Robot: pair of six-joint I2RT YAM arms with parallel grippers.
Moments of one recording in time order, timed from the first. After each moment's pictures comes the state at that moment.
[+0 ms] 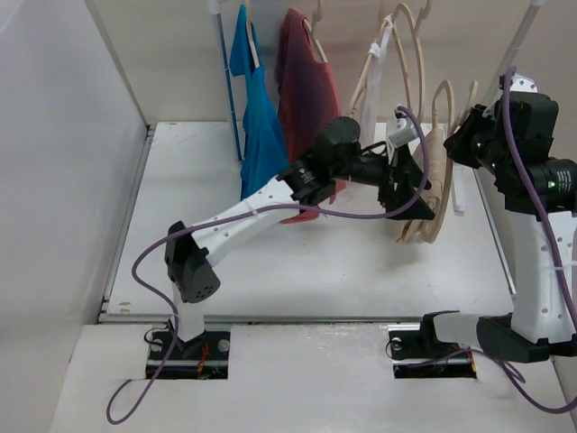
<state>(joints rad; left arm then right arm) -0.97 1.84 1.92 0.00 0.84 -0.37 0.12 1.28 1.97 -1.13 0.14 0.36</state>
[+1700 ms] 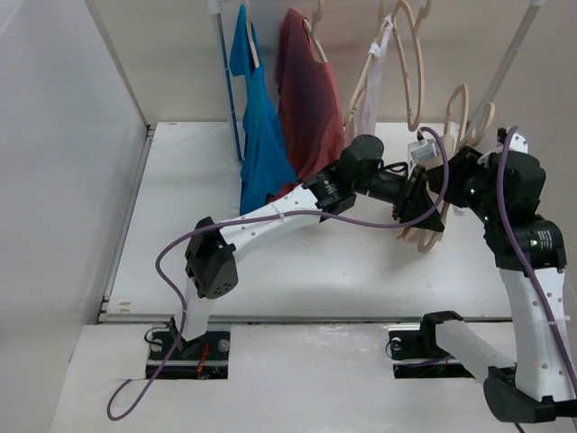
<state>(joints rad) -1.04 2.00 1.94 0.09 0.90 -0.60 0.11 0.92 1.43 -0.86 0.03 0.52</state>
